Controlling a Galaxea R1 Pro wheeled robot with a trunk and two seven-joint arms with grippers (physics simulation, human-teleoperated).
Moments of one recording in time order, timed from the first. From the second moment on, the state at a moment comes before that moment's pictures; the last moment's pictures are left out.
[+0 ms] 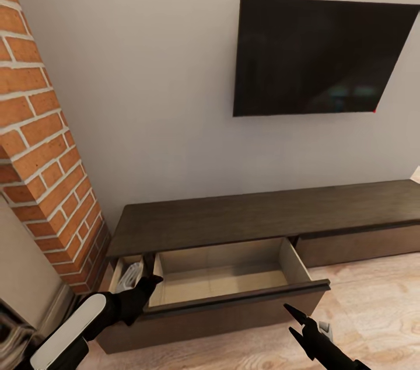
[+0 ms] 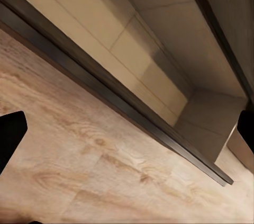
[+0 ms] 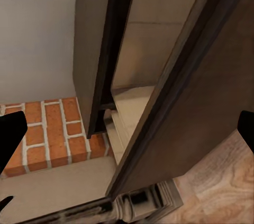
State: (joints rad) left arm -0.31 0.34 -0.51 -1.45 1.78 0.17 0.80; right arm -0.47 -0.25 0.39 -0.10 -1.38 0.34 0.97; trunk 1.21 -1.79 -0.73
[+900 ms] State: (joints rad) left arm -0.31 0.33 -0.51 -1.45 1.78 0.18 0.80; right arm -0.47 -0.25 0.39 -0.10 -1.38 0.34 0.96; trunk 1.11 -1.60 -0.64
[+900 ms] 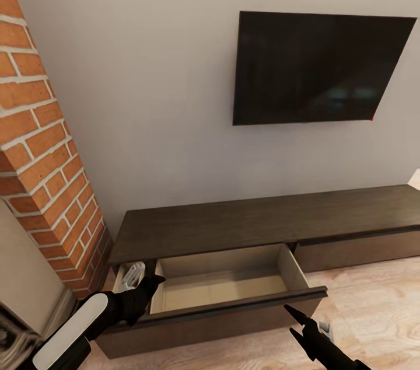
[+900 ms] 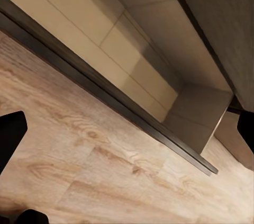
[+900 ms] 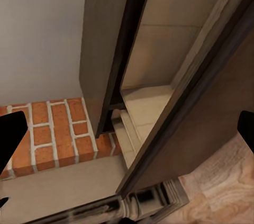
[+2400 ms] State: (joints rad) left arm -0.31 0.32 -0.51 -1.45 1.78 0.18 0.80; right arm -0.47 -0.25 0.39 -0.10 -1.38 0.29 0.95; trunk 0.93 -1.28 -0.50
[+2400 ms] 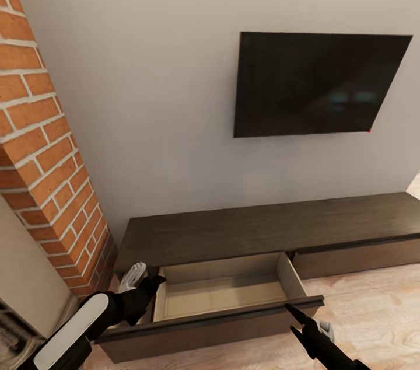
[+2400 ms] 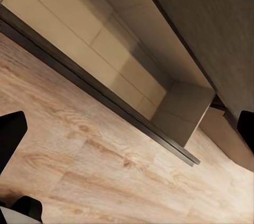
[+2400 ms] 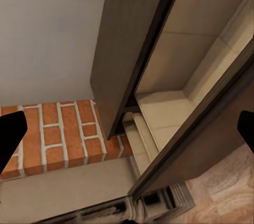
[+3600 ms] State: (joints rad) left arm -0.31 0.32 -0.52 -1.45 1.78 0.18 0.80; right arm -0.47 -0.25 0.39 -0.10 -1.37 0.29 0.96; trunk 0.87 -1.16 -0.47
